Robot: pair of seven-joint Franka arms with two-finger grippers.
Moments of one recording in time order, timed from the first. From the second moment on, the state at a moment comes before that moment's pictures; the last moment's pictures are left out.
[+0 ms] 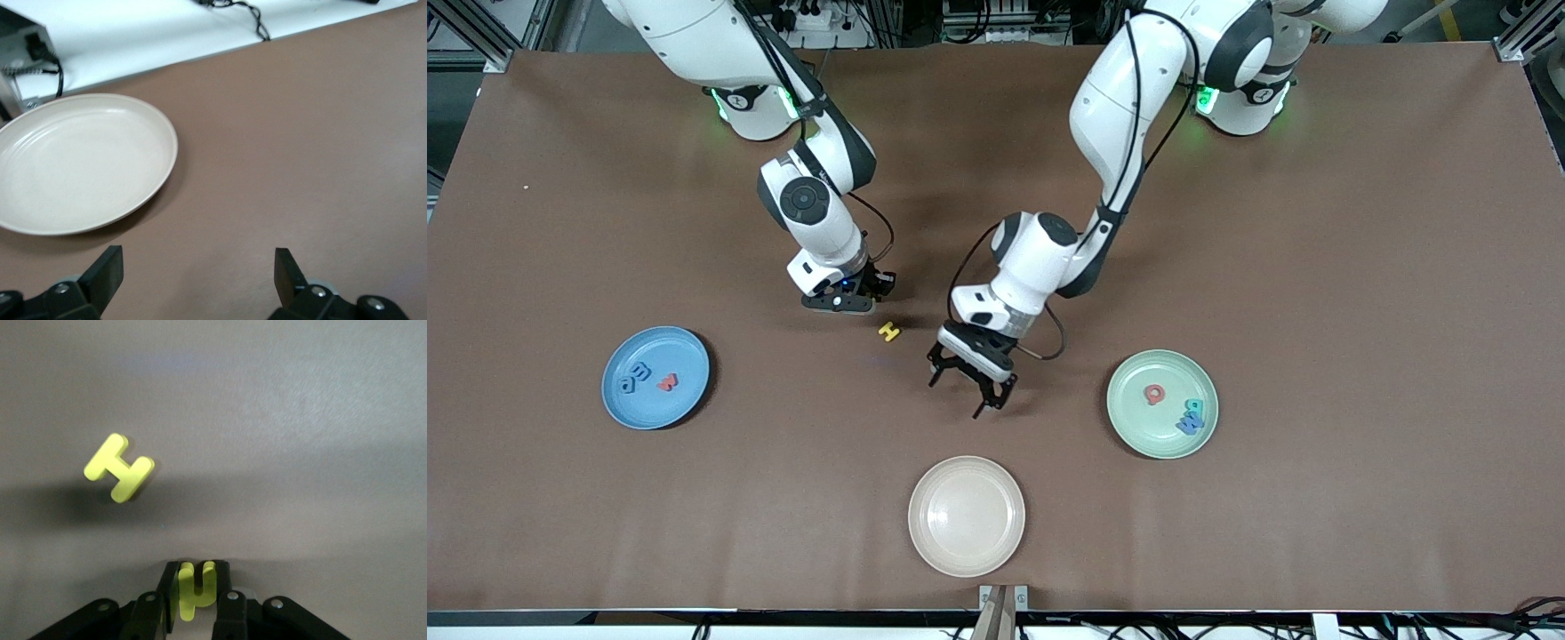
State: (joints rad) left arm -0.95 1.07 0.10 -1.28 -0.76 3.27 0.45; right arm 0.41 0.36 0.11 -2.33 -0.06 2.73 0.68
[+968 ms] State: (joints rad) left arm -0.97 1.11 0.10 -1.28 -0.64 3.37 0.45; right arm 0.10 0.28 -0.13 -2.23 -0.15 2.71 0.17
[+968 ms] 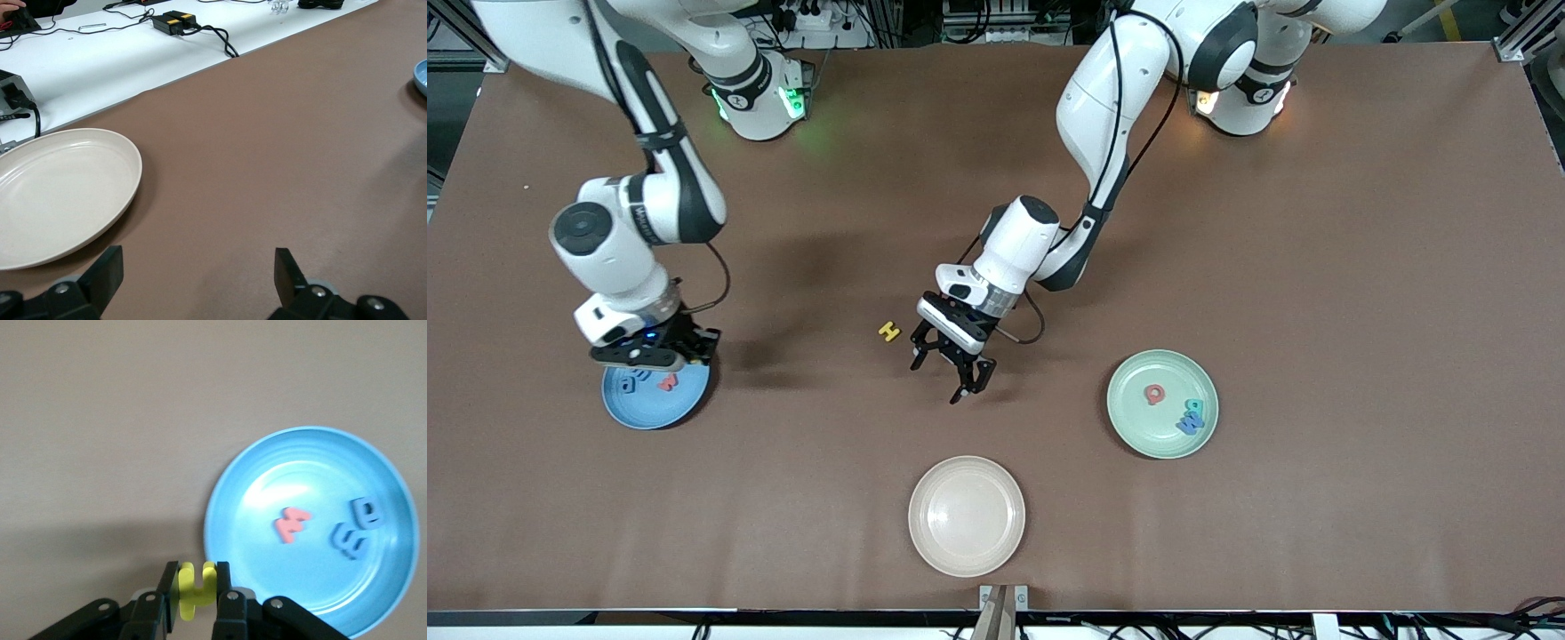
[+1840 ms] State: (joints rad) left arm -0.99 0.91 0.10 -1.24 -0.43 2.71 0.37; right arm 0.01 0.40 -0.13 -2.13 -0.18 2.71 0.12
